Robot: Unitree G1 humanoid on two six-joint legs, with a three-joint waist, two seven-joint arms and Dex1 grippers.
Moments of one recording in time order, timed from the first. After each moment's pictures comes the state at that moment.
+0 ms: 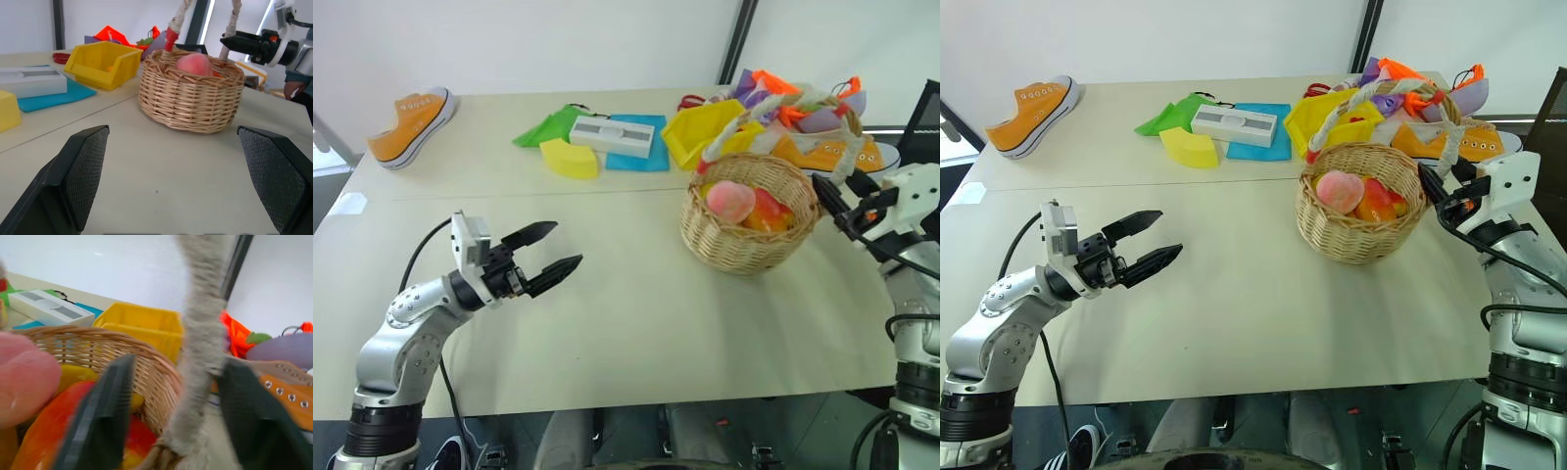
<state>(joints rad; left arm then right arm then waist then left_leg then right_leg) -0.08 0.56 0.18 -0.32 -0.72 0.38 -0.88 -0.24 -0.61 -0.43 -0.06 0.38 0.23 0.52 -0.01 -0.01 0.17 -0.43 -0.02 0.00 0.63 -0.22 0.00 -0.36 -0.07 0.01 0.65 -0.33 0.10</state>
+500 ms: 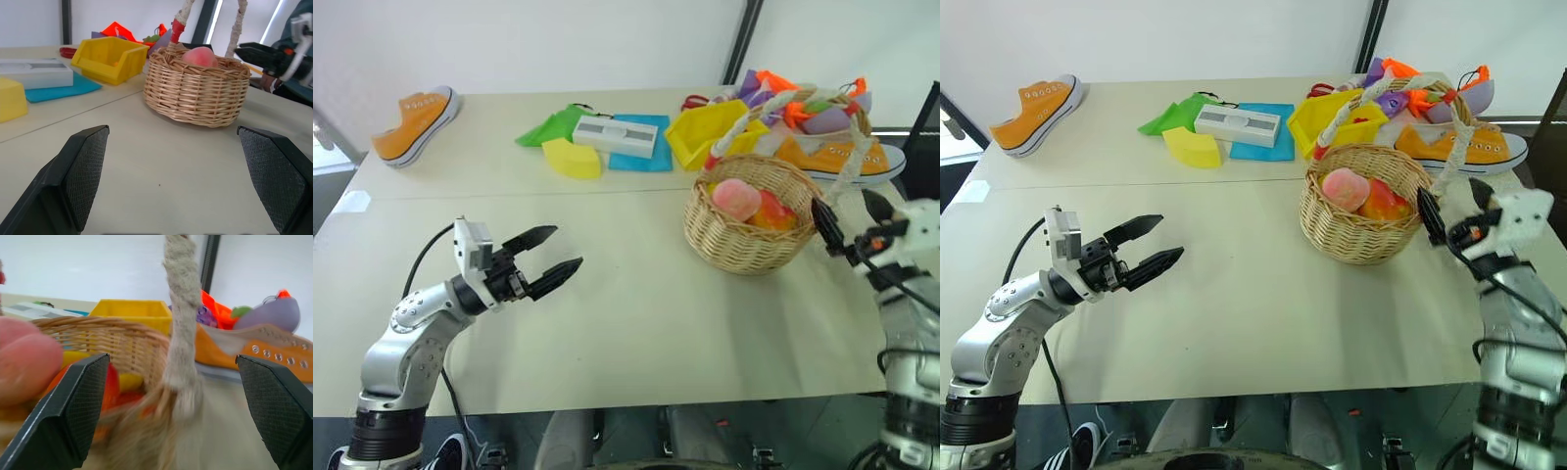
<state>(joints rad) -0.05 0.55 0.18 -0.32 -0.71 0.37 -0.87 0.02 -0.46 -0.55 -0.24 0.52 0.18 0.46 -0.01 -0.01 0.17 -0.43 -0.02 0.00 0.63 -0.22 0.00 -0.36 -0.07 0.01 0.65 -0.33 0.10</state>
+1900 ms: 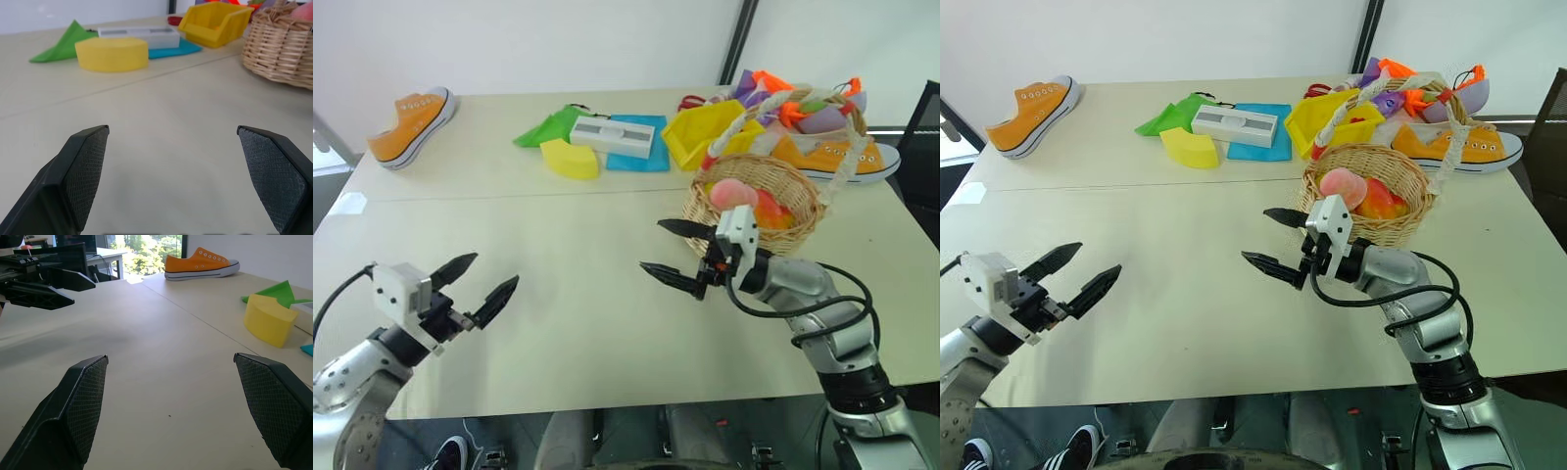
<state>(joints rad) 0.34 0.55 0.45 -0.54 -0.64 0.34 -0.63 -0.30 -0.53 0.10 -0.28 0.51 0.34 0.85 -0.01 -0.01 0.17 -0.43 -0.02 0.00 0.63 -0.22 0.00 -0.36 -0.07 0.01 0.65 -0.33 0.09</state>
